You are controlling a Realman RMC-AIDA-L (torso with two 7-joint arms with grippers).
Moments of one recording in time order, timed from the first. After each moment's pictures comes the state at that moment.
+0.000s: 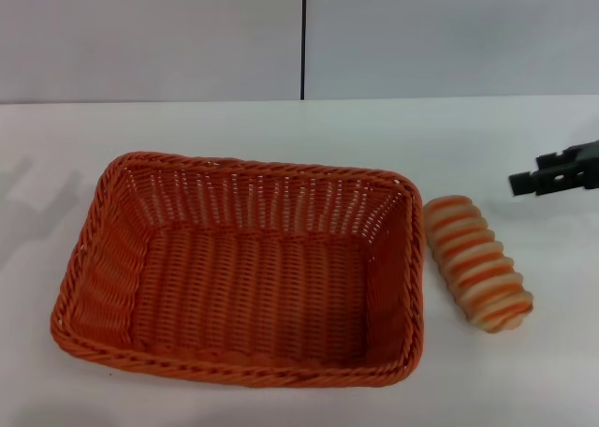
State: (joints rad) left arm -0.18 -2.06 0.35 0.43 1.46 1.62 -1.06; right arm 0.69 1.96 -0.55 -0.83 -2.49 -1.64 1.96
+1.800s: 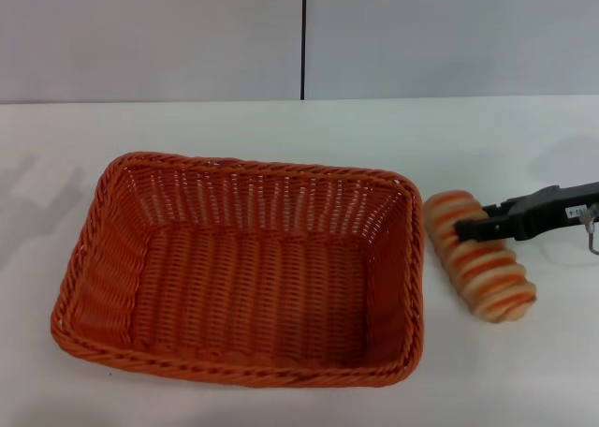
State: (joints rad) left arm -0.20 -2.06 0.35 0.42 1.46 1.61 -1.06; right arm 0.67 2.04 -0.62 -0.64 -2.49 -1.39 1.87
